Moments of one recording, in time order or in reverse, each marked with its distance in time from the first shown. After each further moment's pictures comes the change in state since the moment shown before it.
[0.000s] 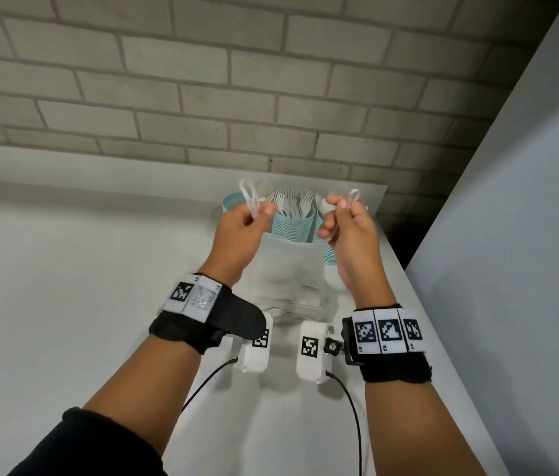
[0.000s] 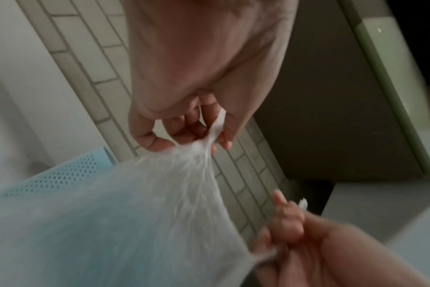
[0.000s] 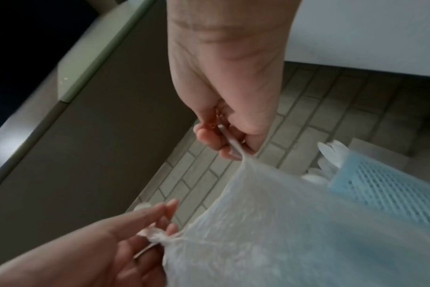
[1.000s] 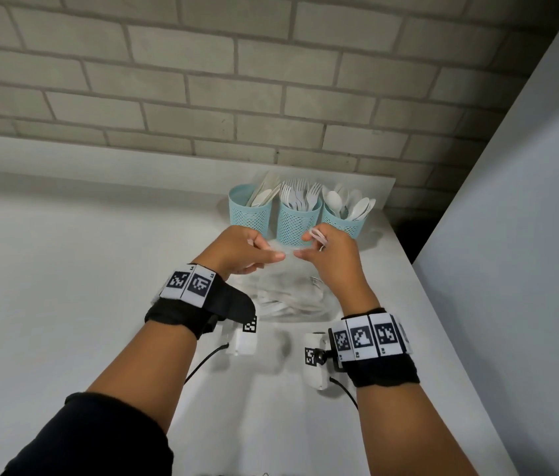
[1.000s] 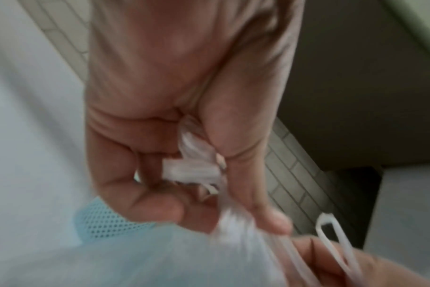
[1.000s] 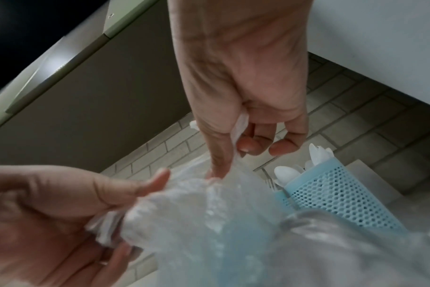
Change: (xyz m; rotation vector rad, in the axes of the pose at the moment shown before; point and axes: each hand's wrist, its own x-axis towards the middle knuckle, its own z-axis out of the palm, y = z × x) left_hand 0.001 -0.016 -0.024 0.358 -0.297 -0.385; right_hand -0.011 0.037 -0.004 -0.734 -0.151 -0.014
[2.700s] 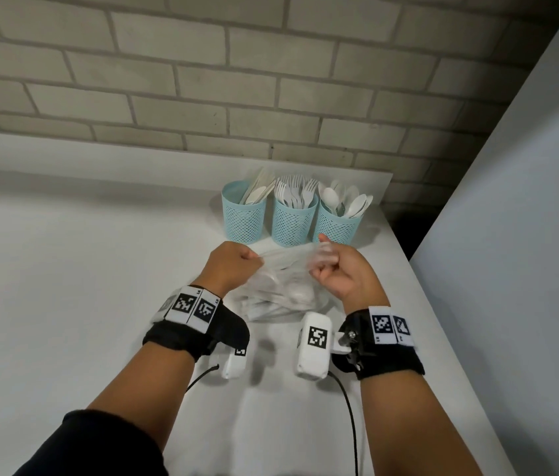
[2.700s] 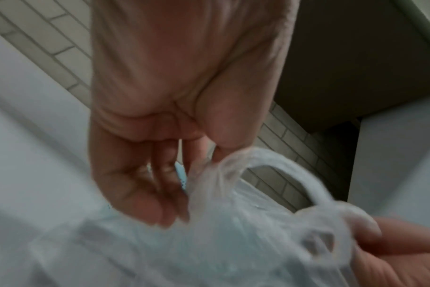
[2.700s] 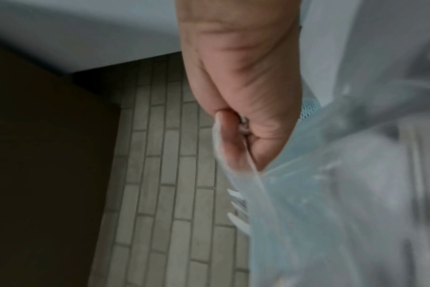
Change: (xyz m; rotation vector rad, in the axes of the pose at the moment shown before) left_hand 0.016 -0.034 0.015 0.200 0.140 0.007; right_hand 0.014 0.018 -0.007 1.341 0.001 0.831
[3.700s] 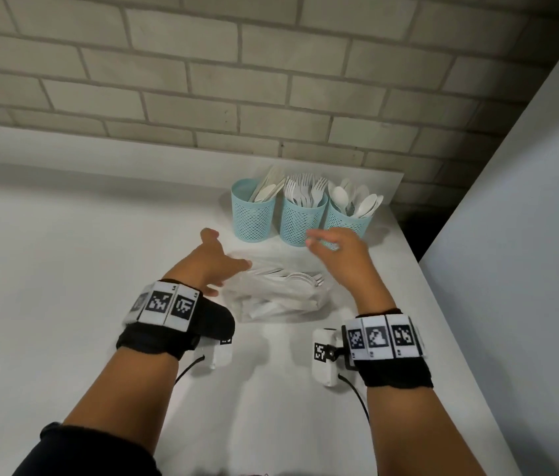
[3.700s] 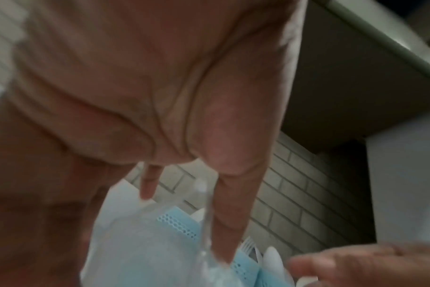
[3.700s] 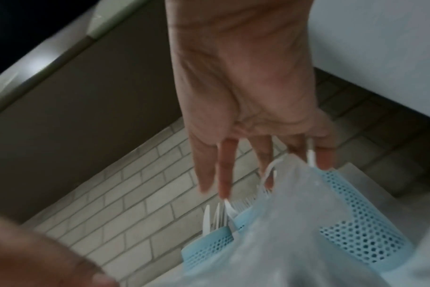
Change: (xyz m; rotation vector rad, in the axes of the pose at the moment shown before) left_hand -0.008 -0.009 -0.038 0.048 -0.076 -0.288; right_hand 0.016 0.002 -0.008 -1.492 0.054 -0.705
